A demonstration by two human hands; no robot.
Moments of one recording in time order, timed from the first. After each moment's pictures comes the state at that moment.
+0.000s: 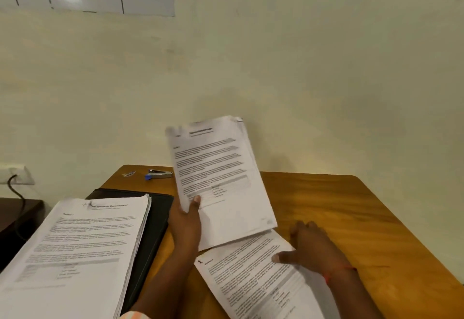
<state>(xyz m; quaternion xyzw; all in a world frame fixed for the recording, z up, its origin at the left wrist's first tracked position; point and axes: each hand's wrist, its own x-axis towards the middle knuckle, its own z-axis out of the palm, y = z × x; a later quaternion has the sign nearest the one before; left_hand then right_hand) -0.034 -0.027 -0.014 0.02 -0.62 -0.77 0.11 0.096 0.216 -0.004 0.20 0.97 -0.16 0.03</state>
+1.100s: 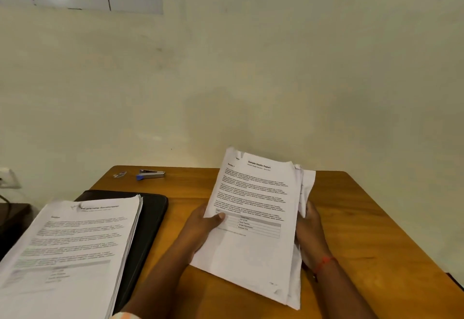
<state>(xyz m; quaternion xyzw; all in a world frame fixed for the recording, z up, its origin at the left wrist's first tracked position) -0.016 -0.022 -0.006 -0.14 -0.68 -0.69 -0.20 0.091 0.205 -0.006 0.17 0.62 -0.72 -0.27</state>
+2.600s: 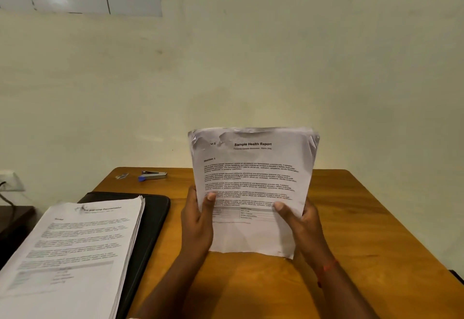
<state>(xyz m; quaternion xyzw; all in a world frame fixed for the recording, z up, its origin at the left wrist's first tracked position) 0.012 -0.013 0.016 -0.22 -0.61 -0.74 0.15 0.108 0.178 0.027 0.06 0.65 -0.69 -0.30</state>
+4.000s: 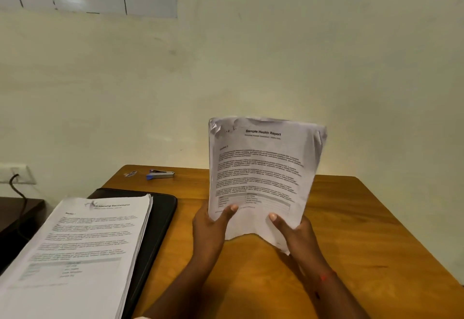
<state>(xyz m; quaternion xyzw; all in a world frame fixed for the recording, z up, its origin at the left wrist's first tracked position) 0.004 -0.003 -0.012 -0.12 -0.63 -0.77 0.02 0.090 0.173 -0.004 0.11 0.68 -0.69 -0.23</state>
